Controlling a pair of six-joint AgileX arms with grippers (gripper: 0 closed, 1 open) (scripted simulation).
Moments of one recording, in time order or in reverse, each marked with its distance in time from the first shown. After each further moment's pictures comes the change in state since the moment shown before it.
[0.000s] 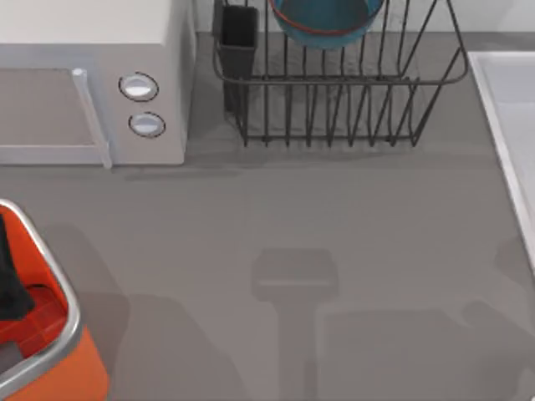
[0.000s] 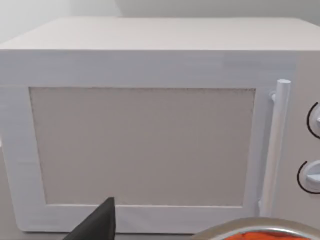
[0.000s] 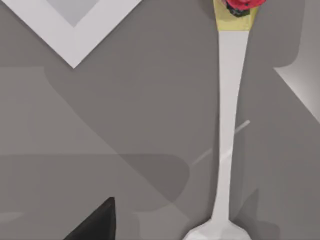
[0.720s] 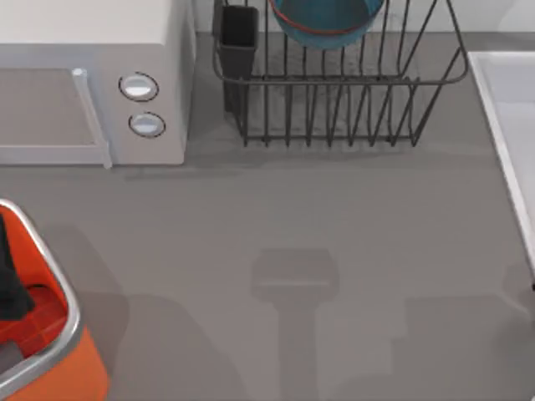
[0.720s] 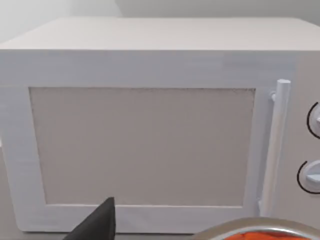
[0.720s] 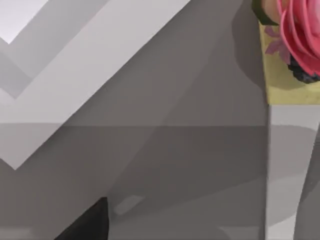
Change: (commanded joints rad) left arm 0.000 0.000 0.000 0.000 0.000 0.000; right arm 0.002 0.198 -0.226 0.429 0.000 0.005
